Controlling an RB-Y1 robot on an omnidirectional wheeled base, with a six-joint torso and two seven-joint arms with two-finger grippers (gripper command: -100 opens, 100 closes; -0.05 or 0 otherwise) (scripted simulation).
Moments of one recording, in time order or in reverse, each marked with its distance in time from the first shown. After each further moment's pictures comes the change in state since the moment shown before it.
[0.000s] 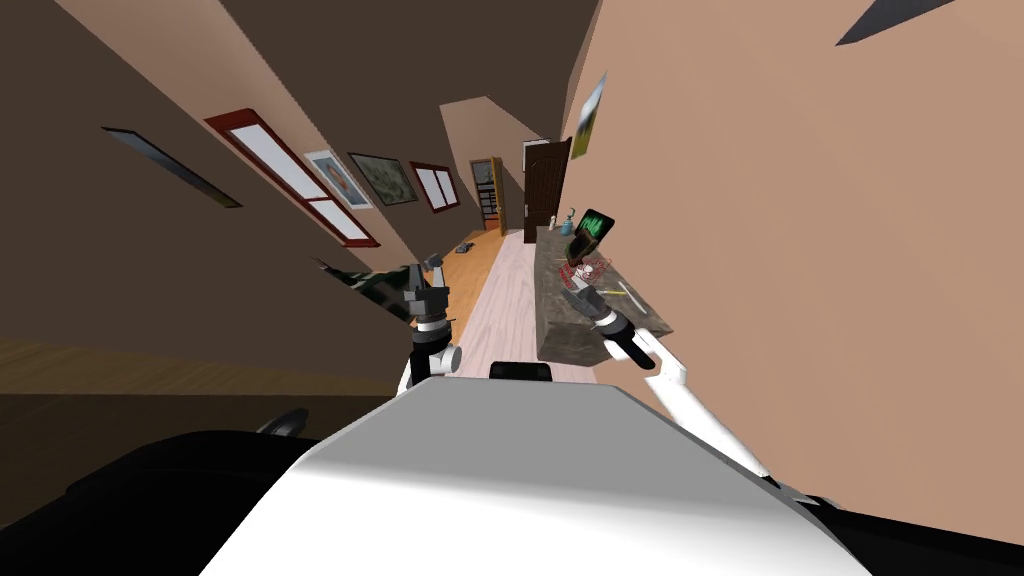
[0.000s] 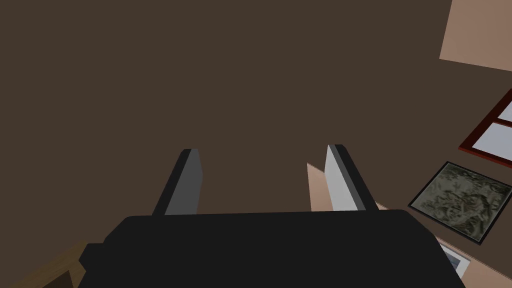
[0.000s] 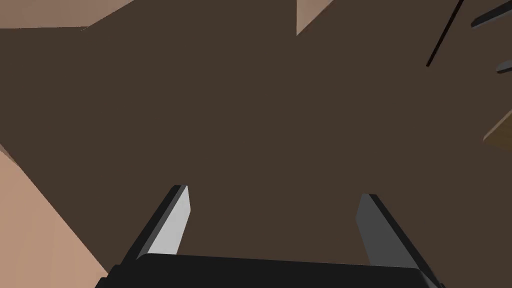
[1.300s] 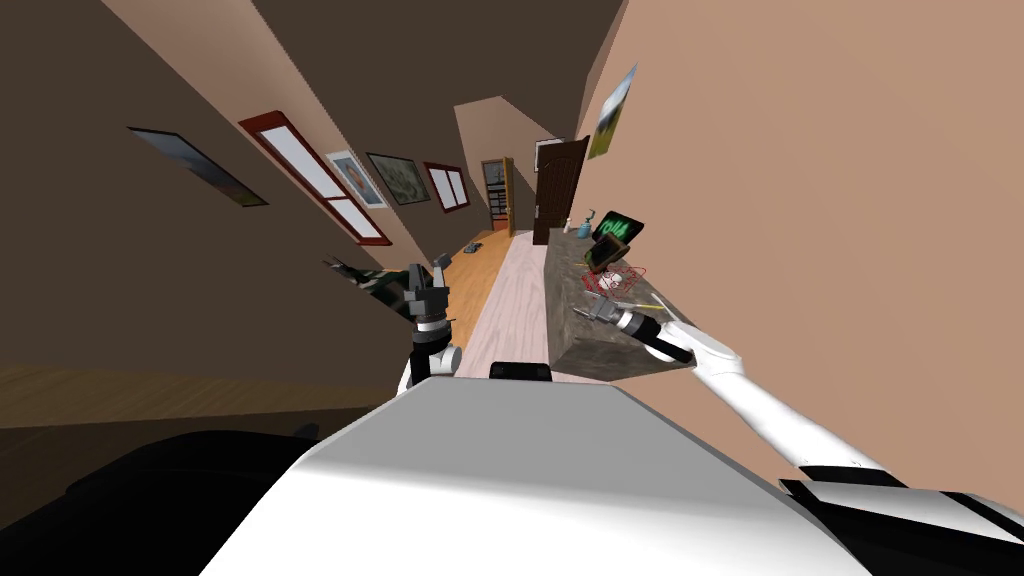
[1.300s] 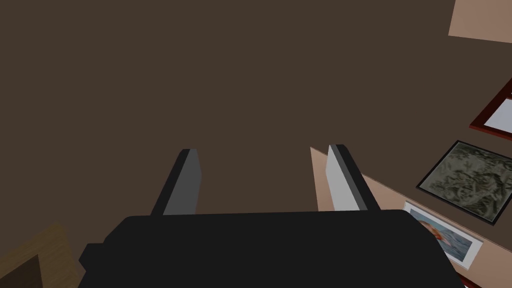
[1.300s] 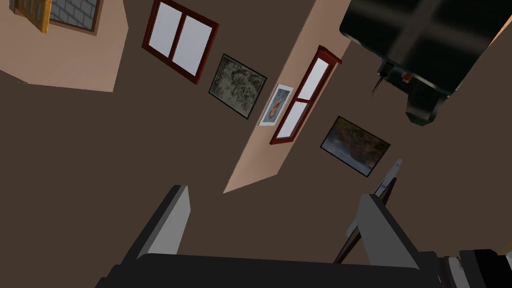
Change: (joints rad) left arm 0.000 0.000 0.000 0.000 0.000 0.000 0.000; right arm -0.074 -0.345 0.046 0.342 0.217 -0.008 0.286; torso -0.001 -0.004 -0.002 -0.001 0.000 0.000
